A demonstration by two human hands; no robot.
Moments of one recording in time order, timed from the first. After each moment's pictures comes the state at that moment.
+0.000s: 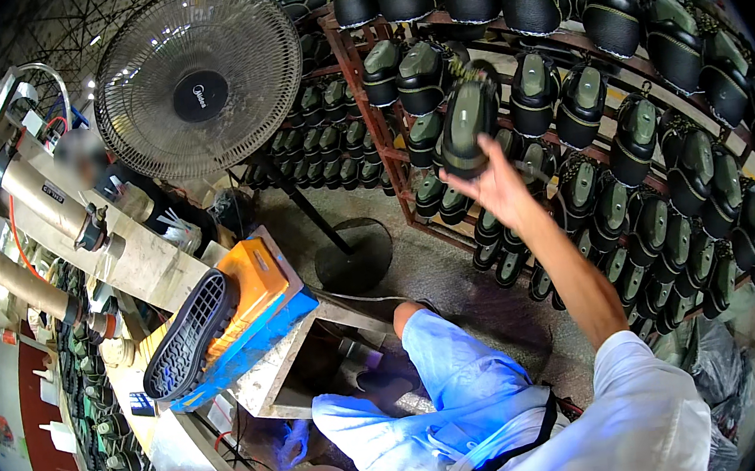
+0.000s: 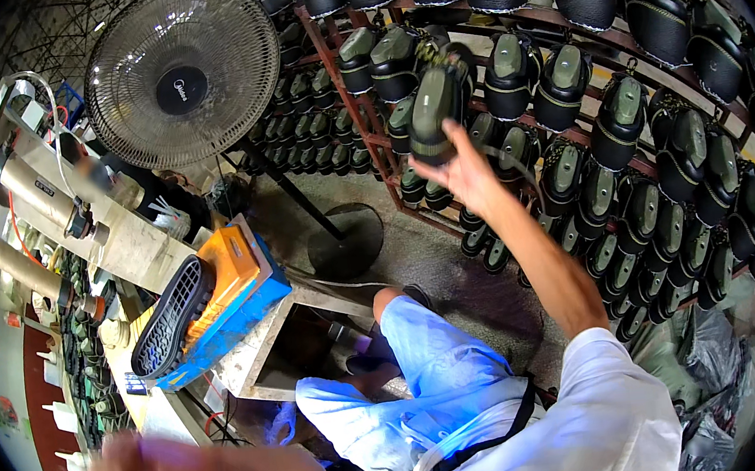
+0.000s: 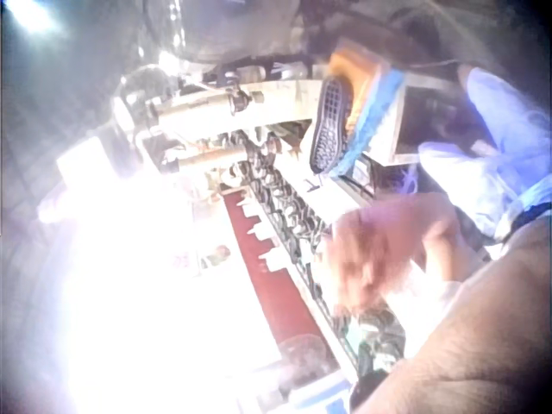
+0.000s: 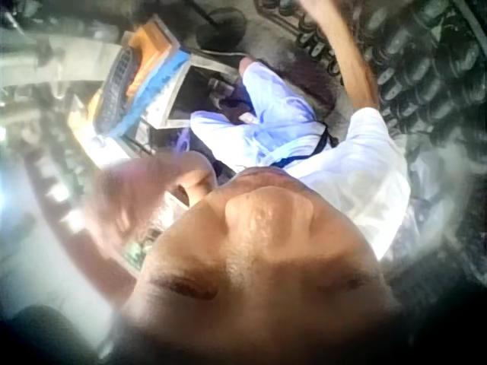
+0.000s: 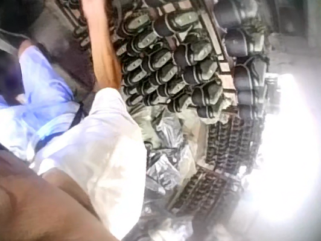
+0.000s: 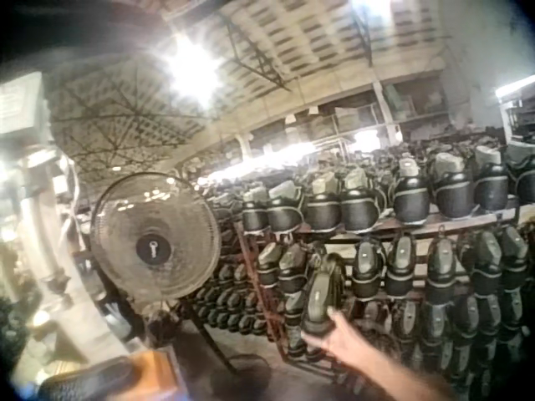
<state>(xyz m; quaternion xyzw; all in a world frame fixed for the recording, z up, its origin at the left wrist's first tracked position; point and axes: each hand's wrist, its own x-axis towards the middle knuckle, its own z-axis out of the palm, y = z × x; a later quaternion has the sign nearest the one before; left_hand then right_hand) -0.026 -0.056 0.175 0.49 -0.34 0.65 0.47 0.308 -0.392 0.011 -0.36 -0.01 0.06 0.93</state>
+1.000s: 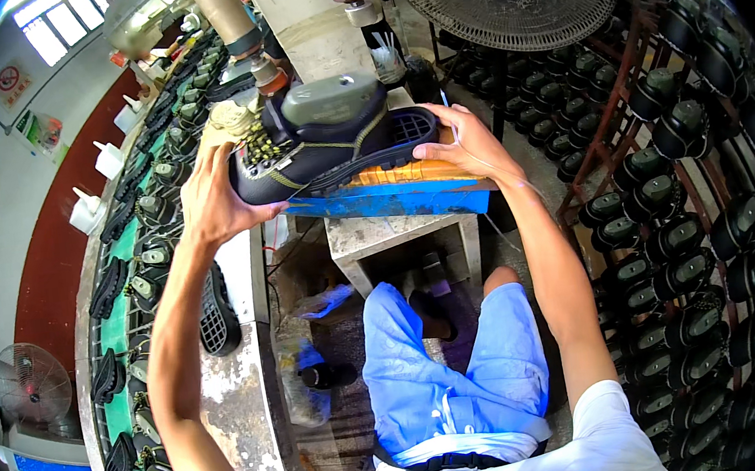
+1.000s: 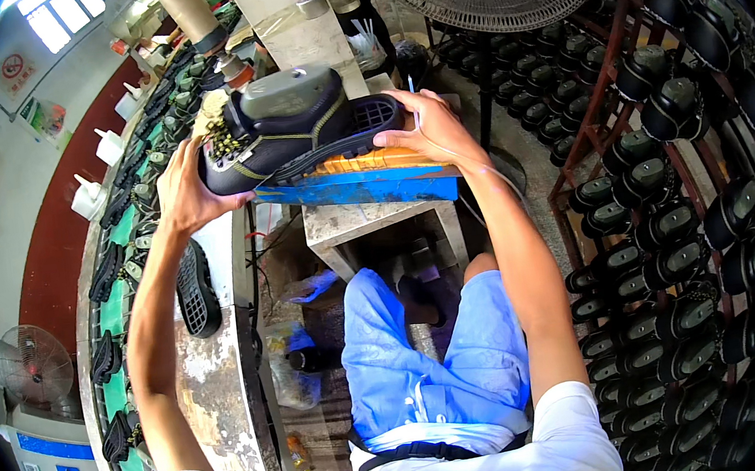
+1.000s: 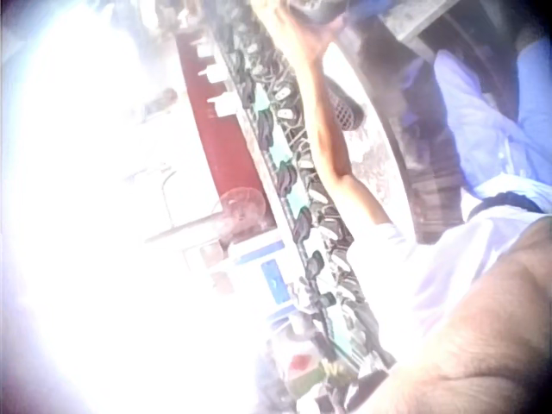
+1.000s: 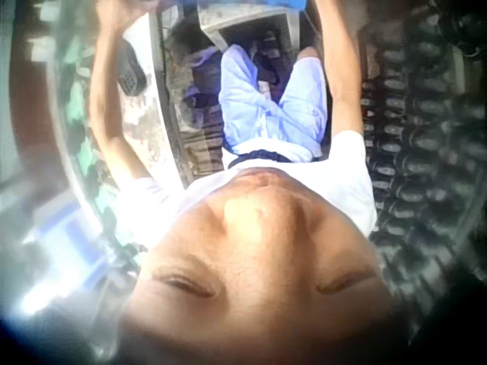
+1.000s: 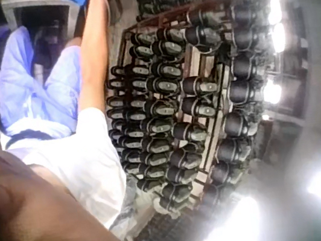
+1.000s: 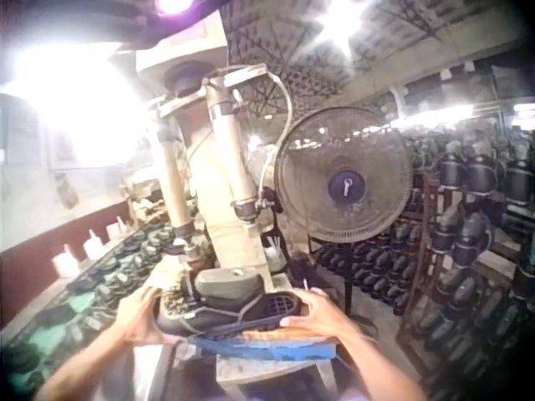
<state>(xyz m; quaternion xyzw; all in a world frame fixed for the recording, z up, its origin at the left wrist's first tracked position) -0.040 0.176 0.153 0.94 0.19 0.26 -0.10 0.291 -0.051 0.043 -0.65 -0.54 0.04 0.54</state>
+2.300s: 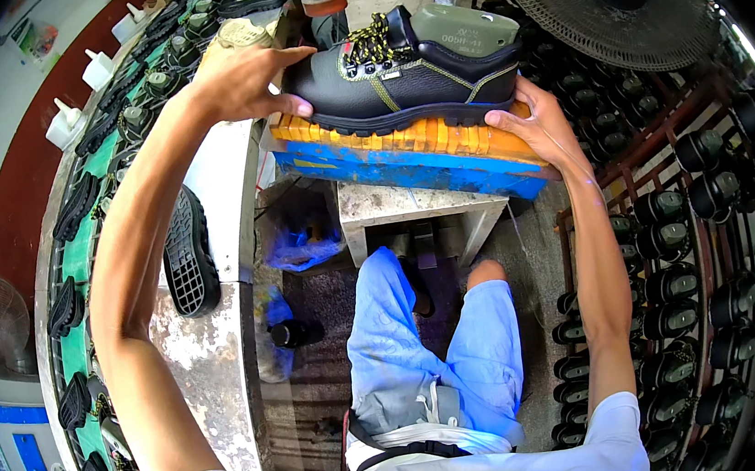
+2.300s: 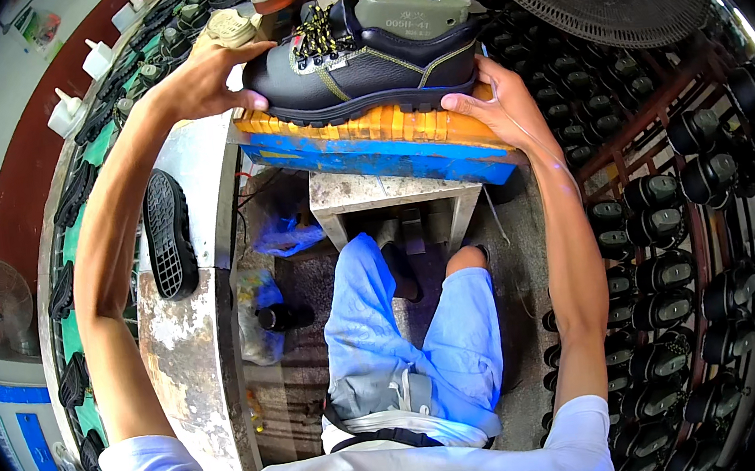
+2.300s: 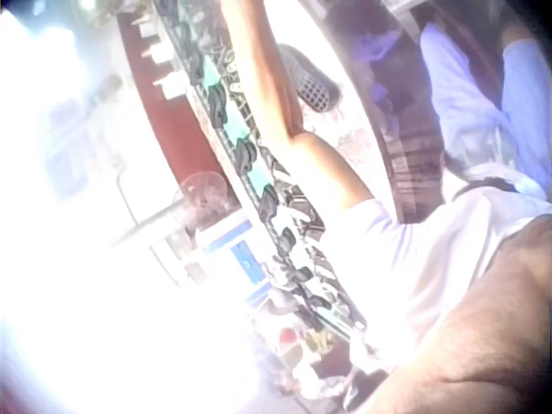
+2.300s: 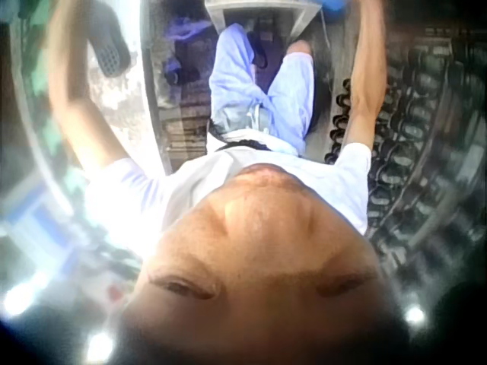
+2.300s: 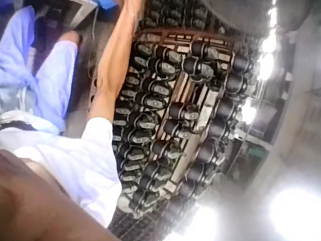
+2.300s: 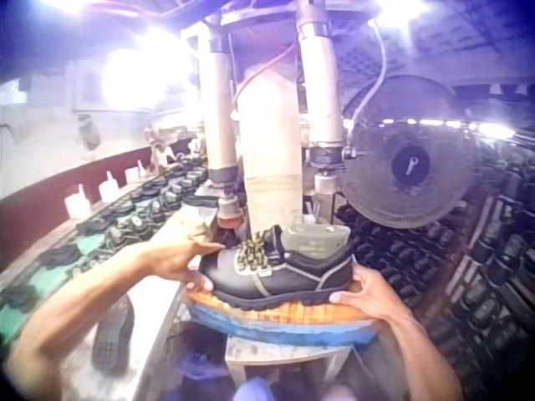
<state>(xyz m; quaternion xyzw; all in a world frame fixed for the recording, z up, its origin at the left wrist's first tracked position) 0.017 0.259 0.156 0.99 0.10 0.03 -0.02 0.306 -0.038 0.055 -0.66 -0.50 0.20 0.52</state>
